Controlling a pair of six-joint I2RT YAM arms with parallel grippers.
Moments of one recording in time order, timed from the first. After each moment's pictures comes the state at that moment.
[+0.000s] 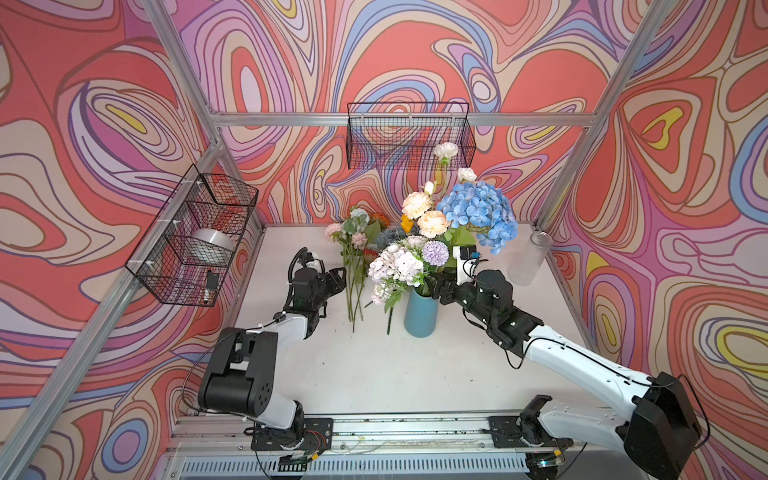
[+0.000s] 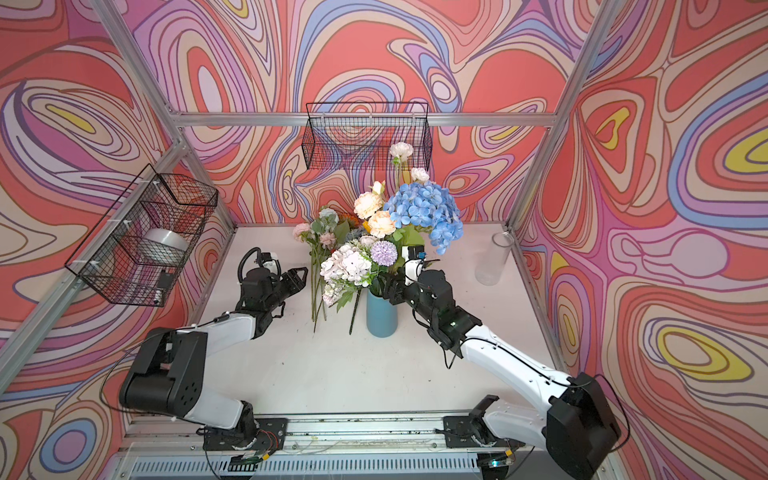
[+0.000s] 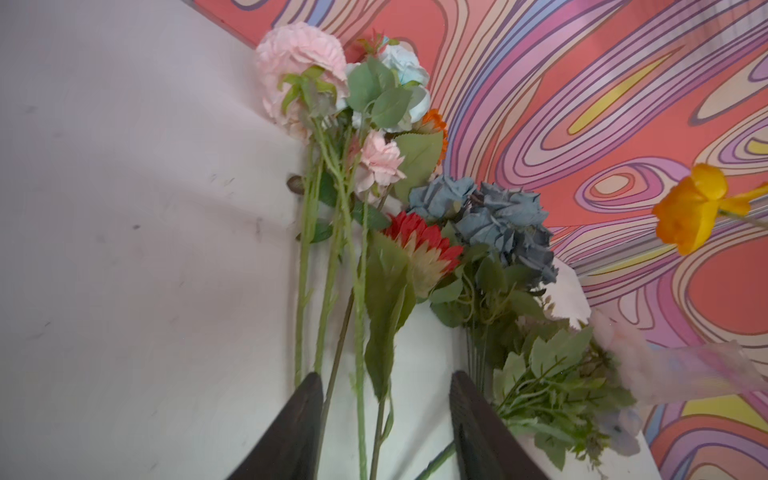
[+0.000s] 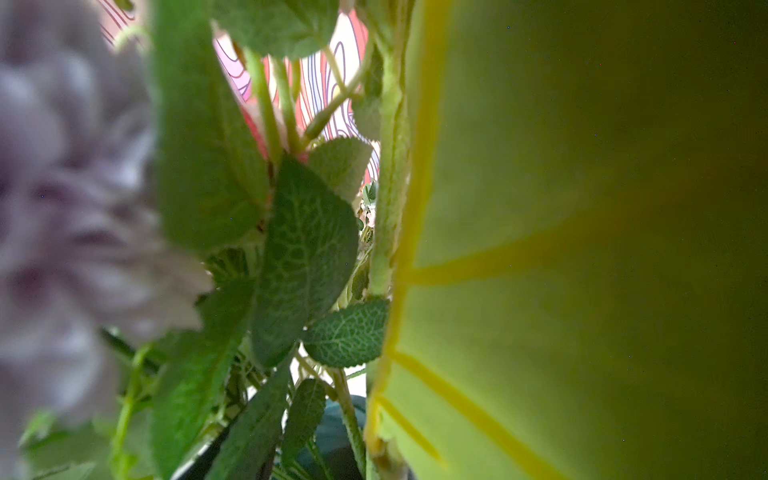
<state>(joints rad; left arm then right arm) -0.12 1.57 0.66 0.55 0.23 -0.69 0.62 1.18 0.77 0.20 0.02 0.39</state>
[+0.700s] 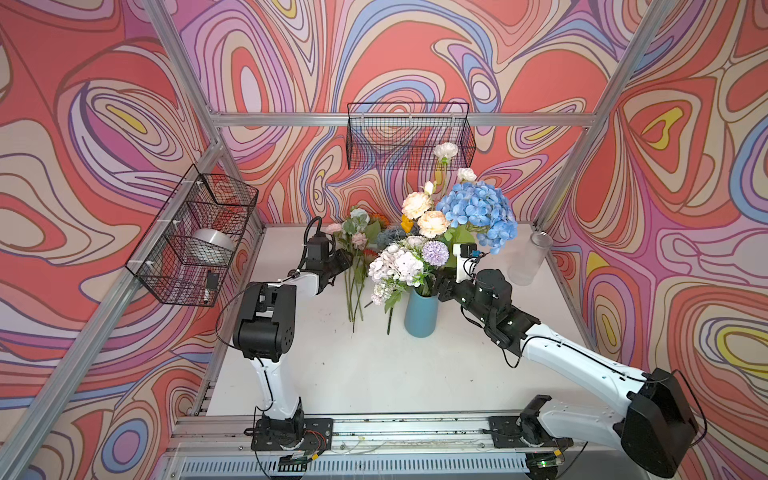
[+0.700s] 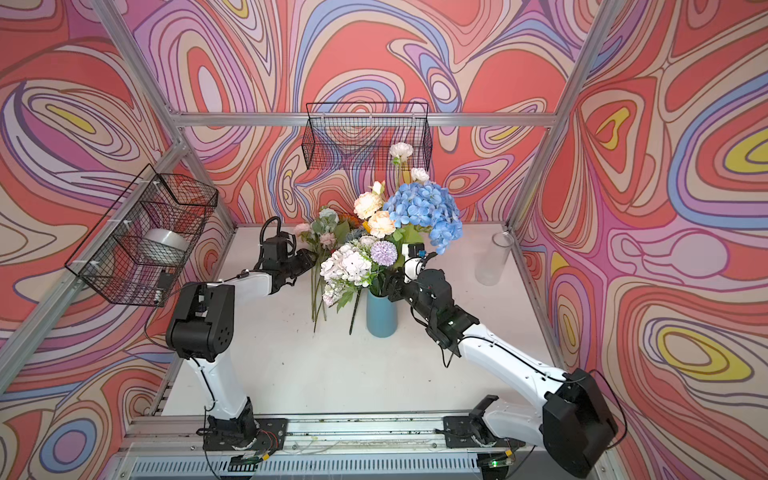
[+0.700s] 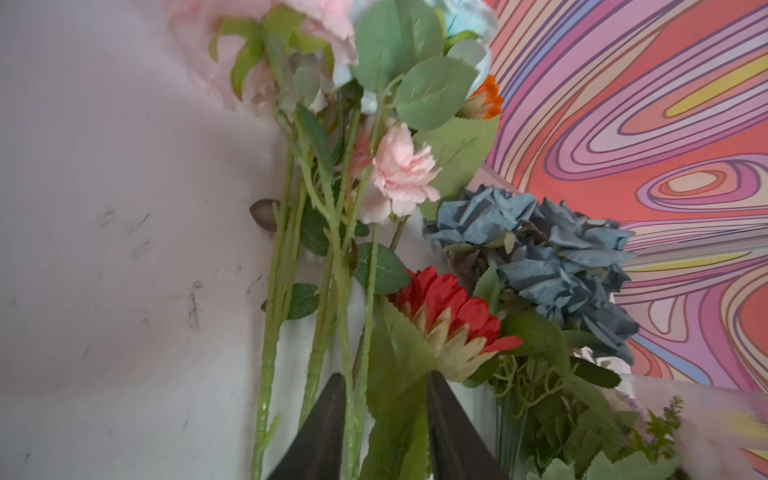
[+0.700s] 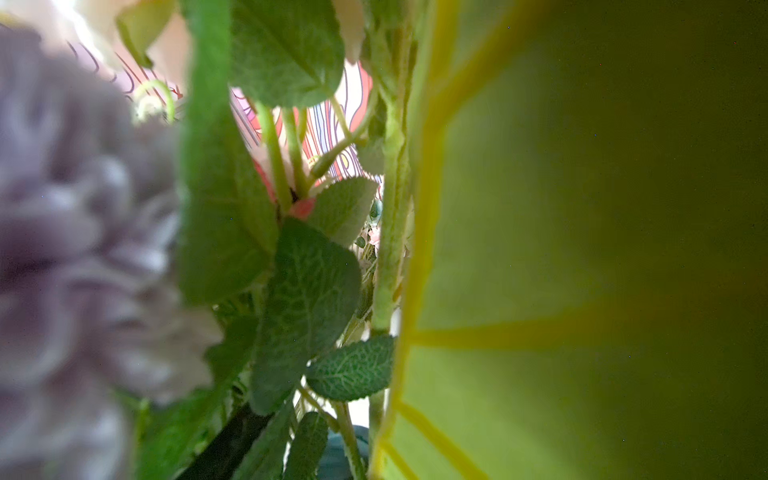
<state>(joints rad) -0.11 1.93 1.14 0.20 0.30 -0.68 0.62 1.20 0.77 0.27 0.03 0.39</state>
